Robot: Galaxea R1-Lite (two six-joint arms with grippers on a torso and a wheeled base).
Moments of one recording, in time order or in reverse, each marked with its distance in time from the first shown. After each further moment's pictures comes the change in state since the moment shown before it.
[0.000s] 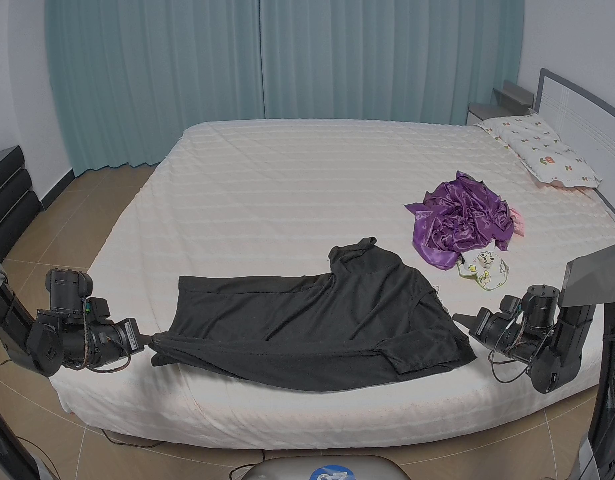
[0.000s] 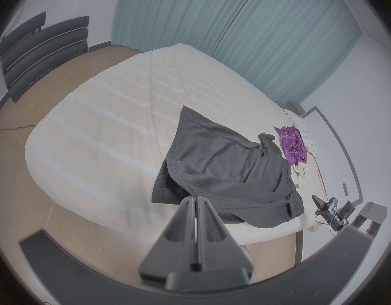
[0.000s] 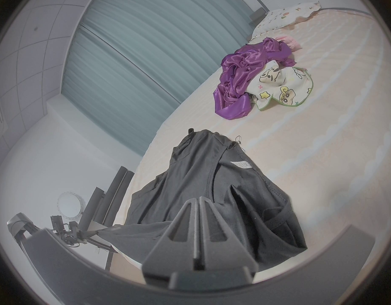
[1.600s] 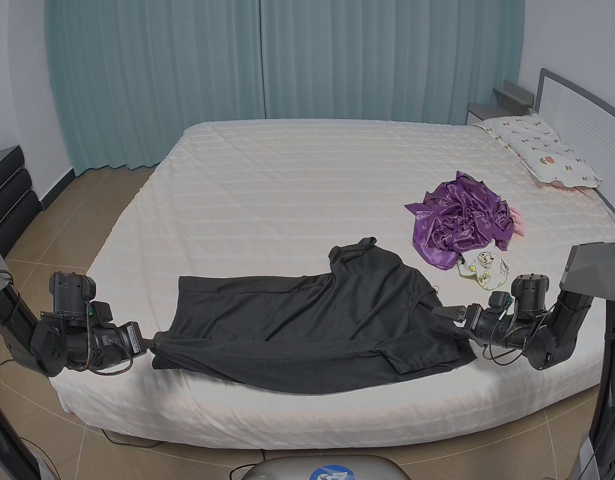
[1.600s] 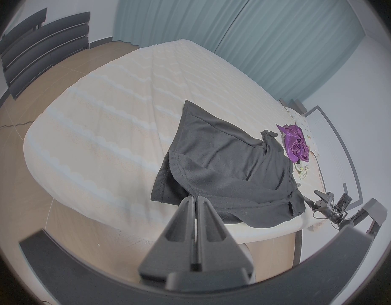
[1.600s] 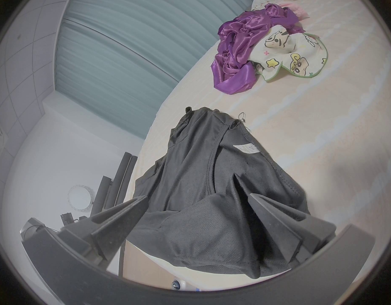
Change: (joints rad) left arm 0.000 0.030 -0.003 -0.001 -0.005 -0.006; right arm -0.026 -0.007 -0.190 0.349 0.161 -0.034
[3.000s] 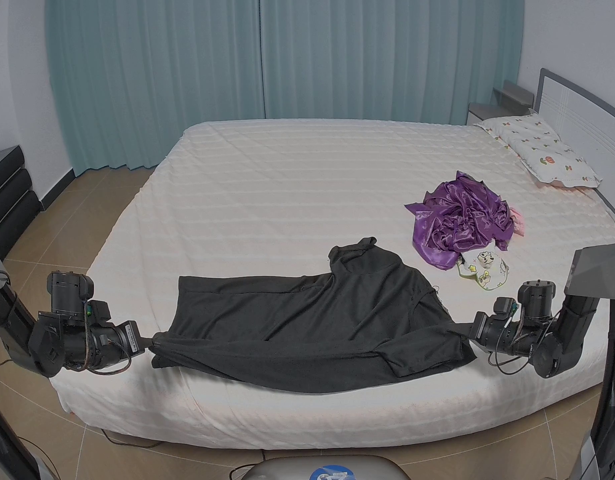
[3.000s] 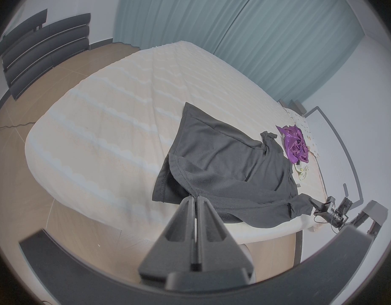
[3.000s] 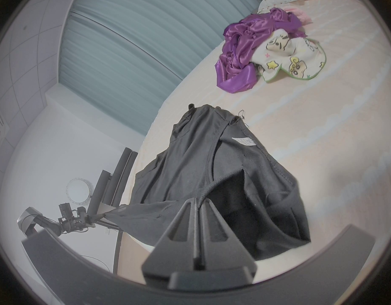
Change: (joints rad) left arm 0.002 -0.022 0.007 0.001 0.005 0.002; right arm -0.021 -0.055 0.132 -0.085 0.021 -0.041
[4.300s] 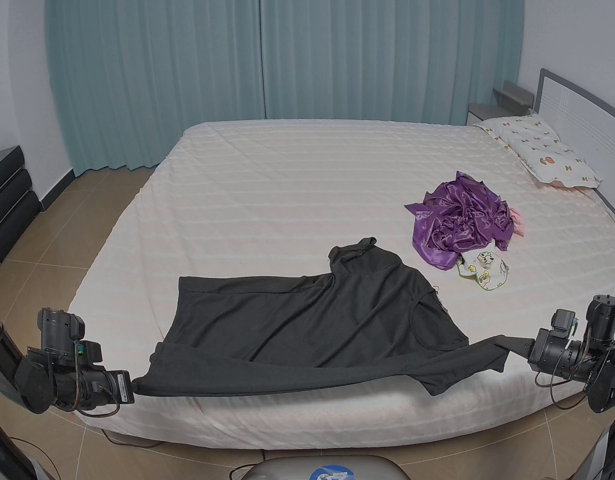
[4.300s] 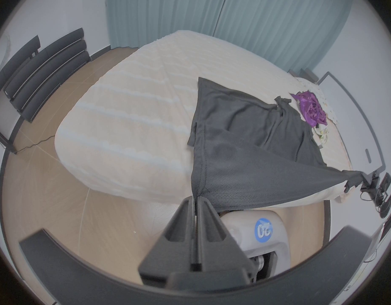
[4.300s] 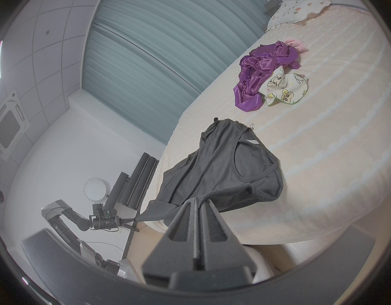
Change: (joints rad) left arm 0.003 -0.086 0.248 0.001 0.139 0.203; right arm -0.159 -0.304 0.495 -0.281 0.191 -0.036
